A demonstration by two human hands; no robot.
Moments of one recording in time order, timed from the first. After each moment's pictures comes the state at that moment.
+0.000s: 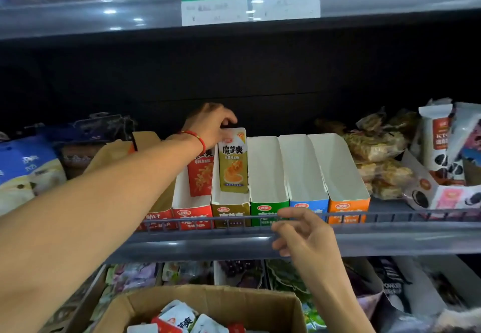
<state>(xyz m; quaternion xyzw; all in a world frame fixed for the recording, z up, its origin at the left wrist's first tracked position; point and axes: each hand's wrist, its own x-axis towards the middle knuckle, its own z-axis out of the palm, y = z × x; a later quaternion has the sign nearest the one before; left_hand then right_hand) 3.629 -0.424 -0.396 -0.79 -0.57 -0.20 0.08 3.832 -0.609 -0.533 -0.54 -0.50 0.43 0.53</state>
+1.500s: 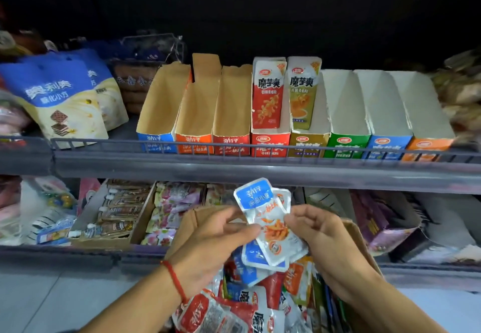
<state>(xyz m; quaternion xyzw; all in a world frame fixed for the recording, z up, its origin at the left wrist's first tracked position) 3.525 -0.687 -0.590 -0.40 -0.53 -0.38 -0.64 3.727 -0.682 -0.581 -0.50 -0.43 0.63 0.42</state>
